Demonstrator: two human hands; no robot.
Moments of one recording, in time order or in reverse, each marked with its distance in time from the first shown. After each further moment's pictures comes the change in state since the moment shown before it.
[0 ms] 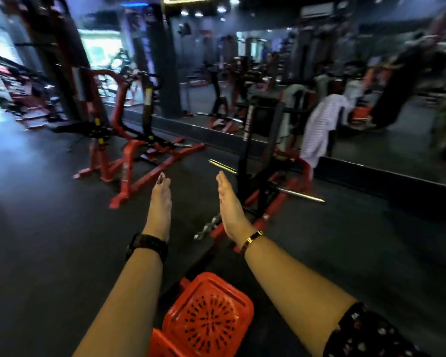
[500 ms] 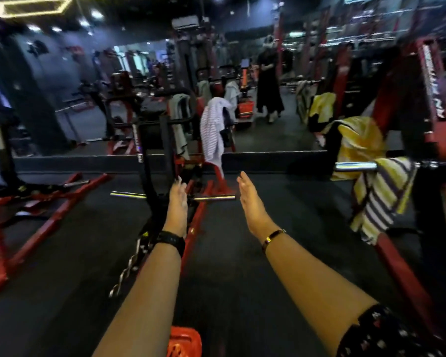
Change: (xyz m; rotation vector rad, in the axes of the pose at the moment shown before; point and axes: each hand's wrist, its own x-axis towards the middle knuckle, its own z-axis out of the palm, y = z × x) left_hand -0.011 -0.067 0.303 -0.035 -0.503 -0.165; right_hand -0.058 -0.074 -0.295 -0.049 0.536 -0.120
